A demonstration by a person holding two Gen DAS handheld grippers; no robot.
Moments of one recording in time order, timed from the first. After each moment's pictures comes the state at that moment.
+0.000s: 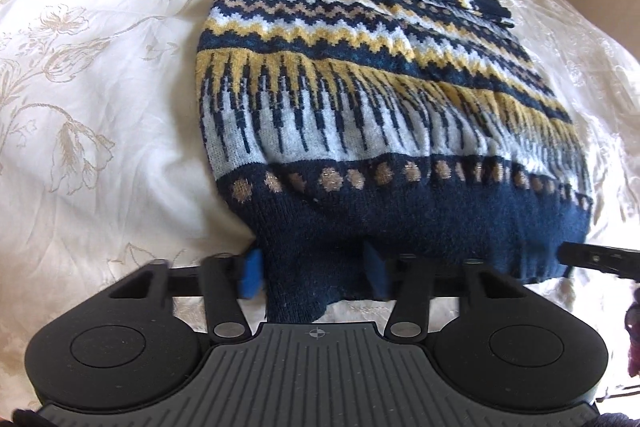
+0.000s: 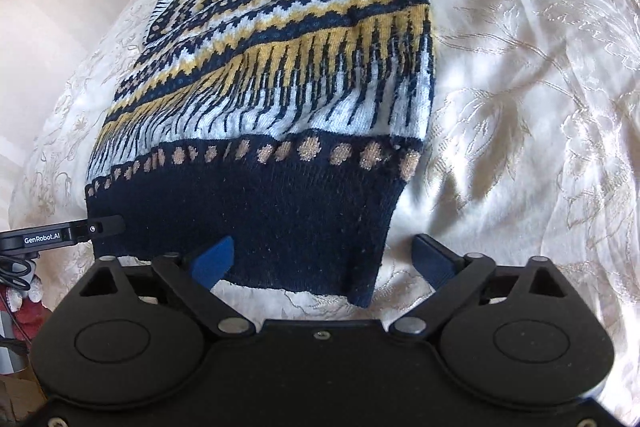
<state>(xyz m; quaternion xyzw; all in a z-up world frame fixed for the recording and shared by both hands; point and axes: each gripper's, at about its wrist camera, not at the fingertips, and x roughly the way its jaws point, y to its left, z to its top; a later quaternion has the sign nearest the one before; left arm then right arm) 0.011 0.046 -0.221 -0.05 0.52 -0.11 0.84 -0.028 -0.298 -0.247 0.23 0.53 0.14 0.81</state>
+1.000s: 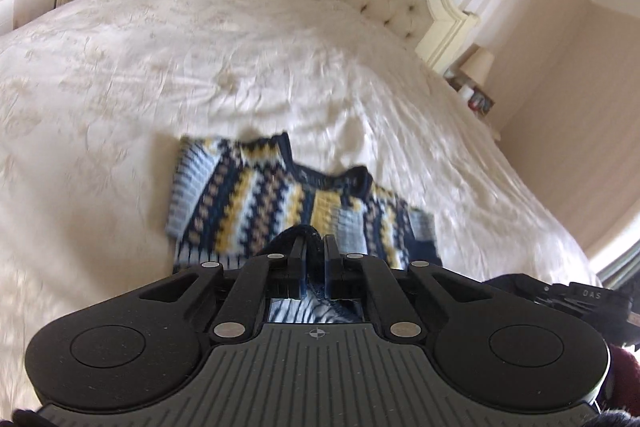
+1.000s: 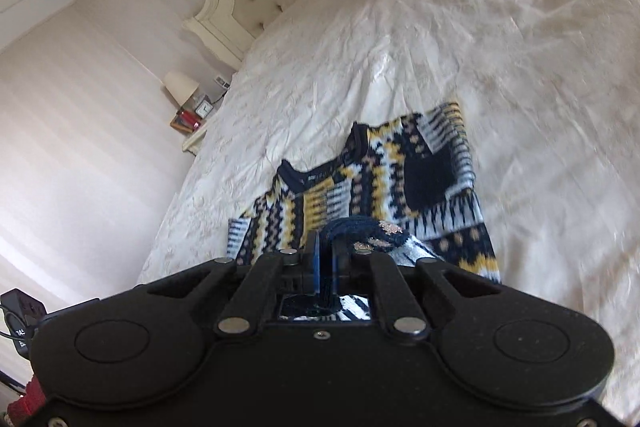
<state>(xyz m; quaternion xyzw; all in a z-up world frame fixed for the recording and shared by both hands) 0.176 0.072 -0.071 -0.17 0.36 -0.16 0.90 0.137 -0.361 -0.117 0.37 0.36 0.14 0.85</state>
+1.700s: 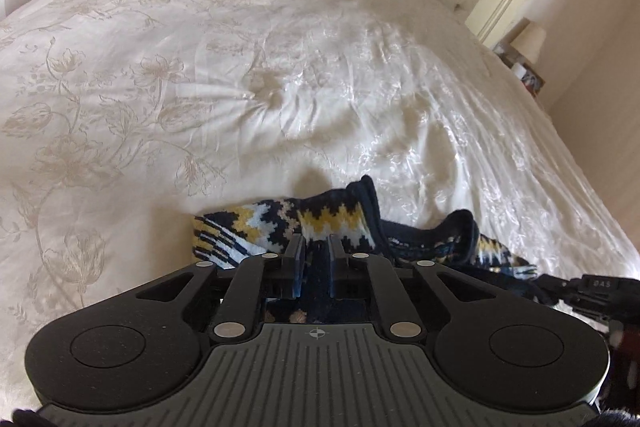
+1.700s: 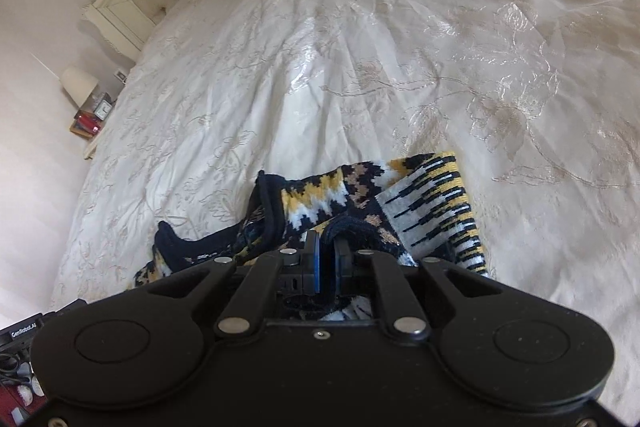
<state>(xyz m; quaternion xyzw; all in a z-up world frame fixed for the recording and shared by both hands) 0.351 0.089 -0.141 -0.13 0.43 -0.13 0.88 0.319 -0.341 -0.196 0.33 0.44 0.02 0.83</state>
